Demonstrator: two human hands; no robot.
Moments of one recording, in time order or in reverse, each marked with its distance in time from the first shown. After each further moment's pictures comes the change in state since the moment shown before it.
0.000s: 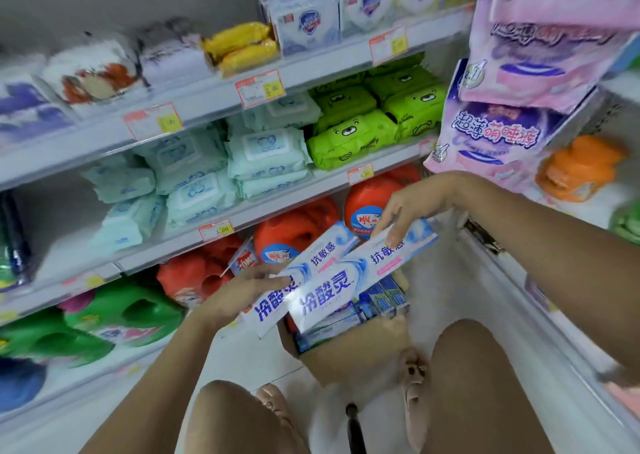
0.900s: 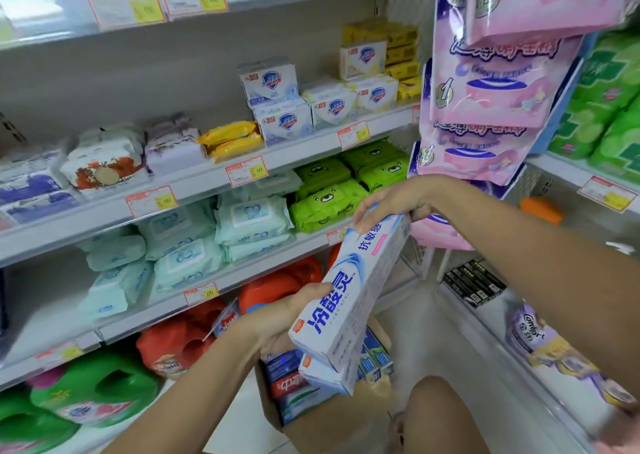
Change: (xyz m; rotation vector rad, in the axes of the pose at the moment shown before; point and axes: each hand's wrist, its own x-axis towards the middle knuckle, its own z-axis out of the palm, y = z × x) left_hand -0.021 0.108 0.083 -0.329 -0.468 -0.062; right_hand -0.081 -0.058 -0.054 0.221 0.291 0.037
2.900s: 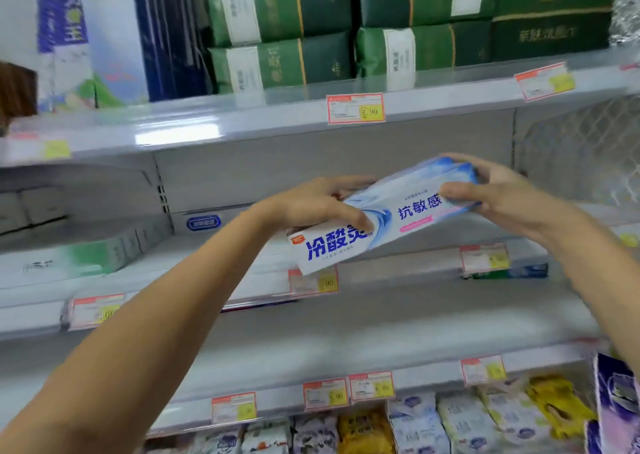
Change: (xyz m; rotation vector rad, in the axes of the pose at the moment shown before) left_hand -0.279 0.571 0.084 1.310 0.674 0.629; right_hand -0.182 -0.417 -0.244 0.303 0.444 -1.075
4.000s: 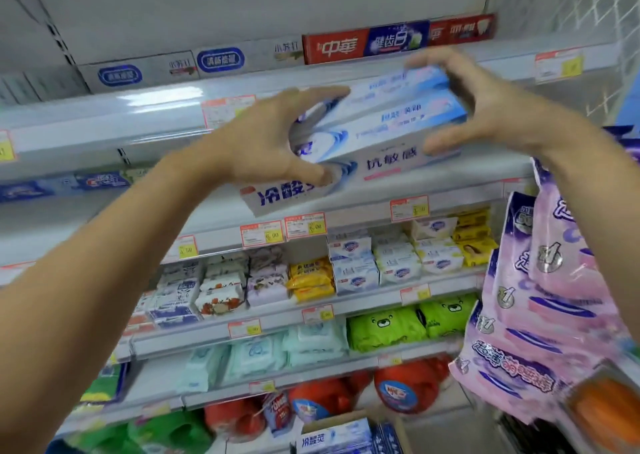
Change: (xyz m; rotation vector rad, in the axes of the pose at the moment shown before) left_hand -0.051 -0.014 0.136 0.316 0.150 0.099; right_hand -0.119 0.053 -0.026 -0.392 -0.254 0.027
